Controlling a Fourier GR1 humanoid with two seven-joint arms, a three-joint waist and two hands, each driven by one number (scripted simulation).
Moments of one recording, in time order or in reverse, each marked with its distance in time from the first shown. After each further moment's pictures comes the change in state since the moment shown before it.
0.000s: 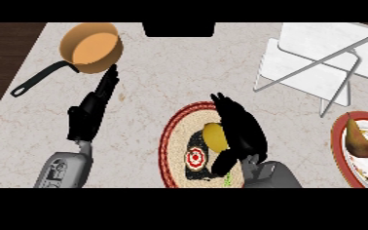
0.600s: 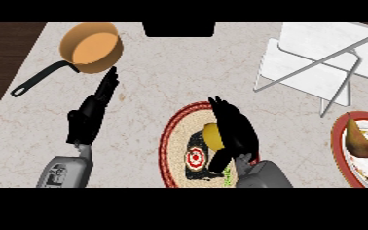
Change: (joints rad) left arm 0.029 -0.024 0.013 -0.033 -0.030 -0.016 0.008; right arm 0.014 0.040 -0.015 0.137 0.070 -0.071 -0.089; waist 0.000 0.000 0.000
